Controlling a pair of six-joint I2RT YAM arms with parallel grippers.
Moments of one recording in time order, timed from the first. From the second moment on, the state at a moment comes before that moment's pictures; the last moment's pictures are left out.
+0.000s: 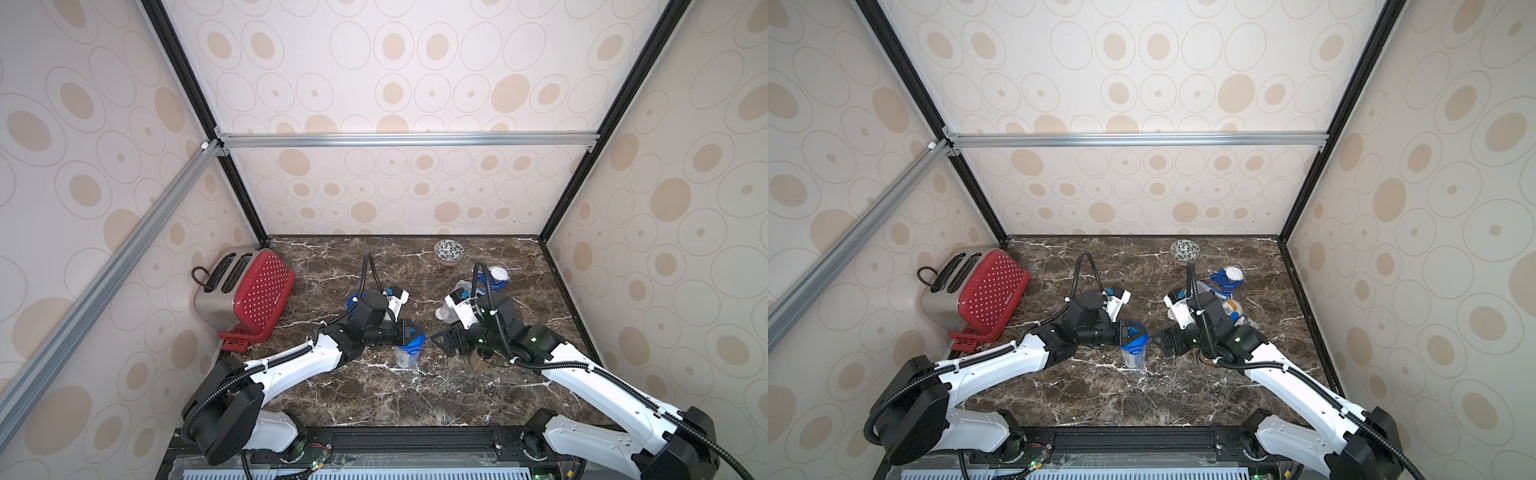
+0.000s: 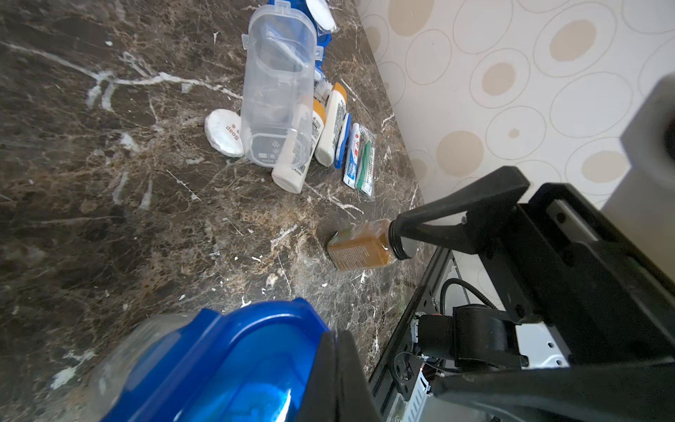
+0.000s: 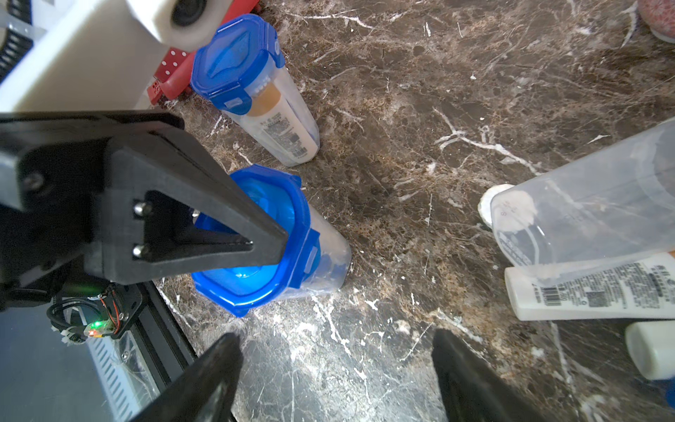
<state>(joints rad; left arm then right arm) -0.74 1.37 0.76 0.06 0.42 -0.74 0.63 1.05 0.80 -0.48 -0.25 0.22</state>
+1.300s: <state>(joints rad) -0.72 1.34 0.69 0.17 0.46 -0.75 0.70 1.07 0.62 -0.12 -0.55 0.46</state>
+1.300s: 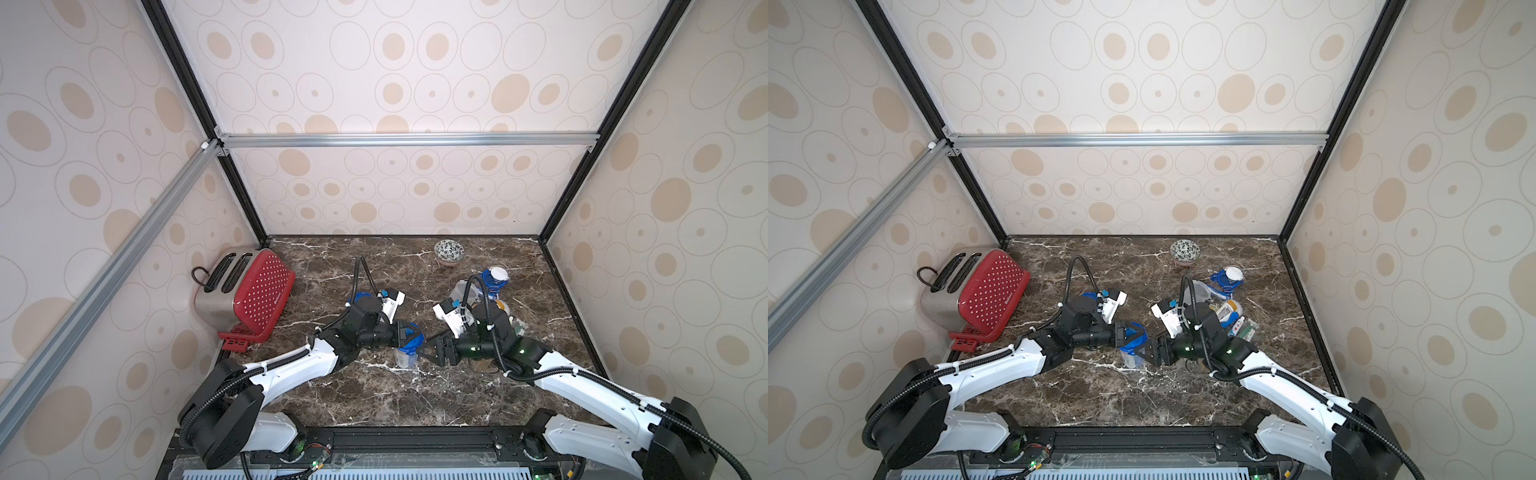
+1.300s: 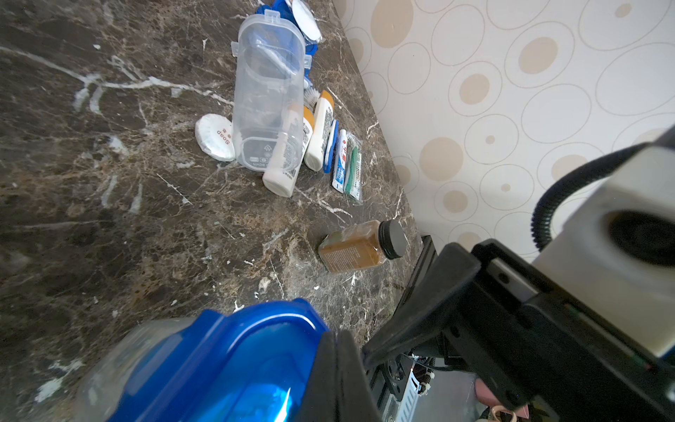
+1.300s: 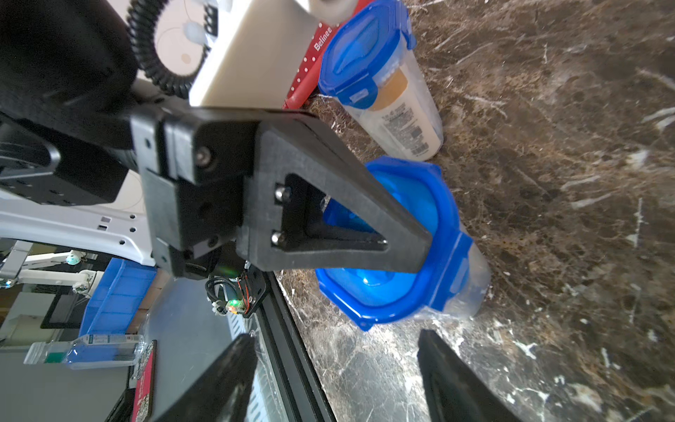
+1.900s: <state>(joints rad) -0.72 1.34 0.68 0.17 0.46 -0.75 0.76 1.16 0.56 0.05 -0.57 0.53</state>
